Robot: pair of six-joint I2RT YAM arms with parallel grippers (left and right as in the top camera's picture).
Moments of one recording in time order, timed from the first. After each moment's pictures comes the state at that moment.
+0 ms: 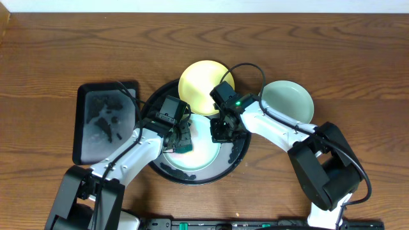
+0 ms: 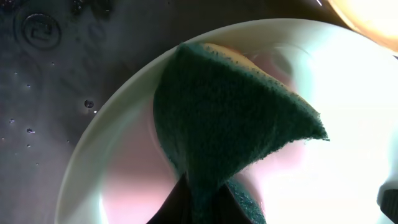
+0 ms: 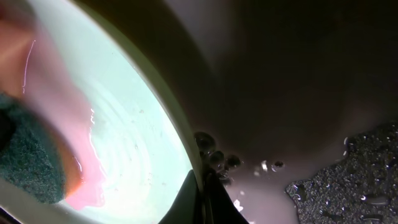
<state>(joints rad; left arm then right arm) -0.39 1.56 0.75 -0.49 0.04 -0.59 0.65 1.96 1.24 -0.70 -0.28 0.56</state>
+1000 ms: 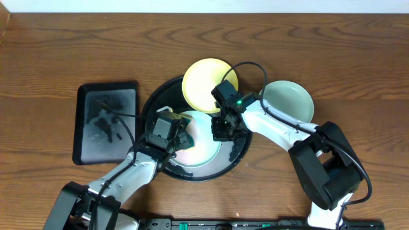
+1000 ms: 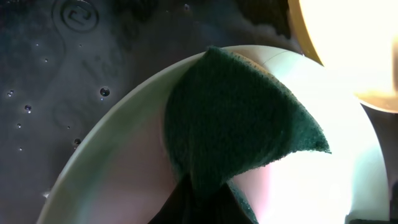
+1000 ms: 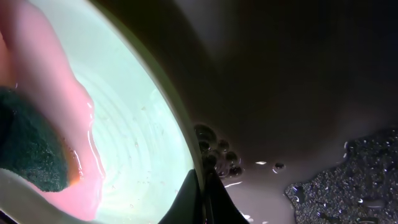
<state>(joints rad) -0.40 1.46 0.47 -0.04 0.01 -0.77 0.64 1.96 1.24 -0.69 -0.27 0.56</state>
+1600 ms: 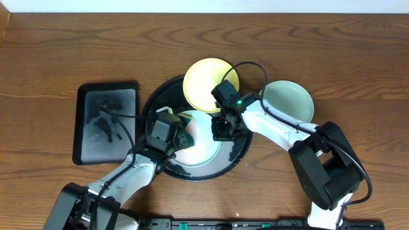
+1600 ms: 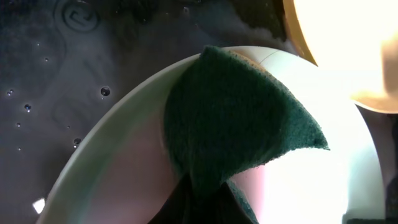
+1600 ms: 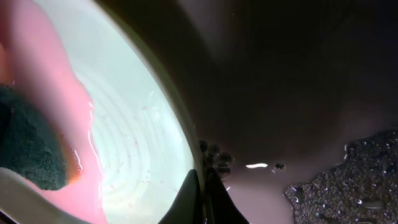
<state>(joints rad) -0.39 1.45 0.45 0.00 0.02 -0.75 0.64 1.96 1.24 -0.69 -0.27 0.56</state>
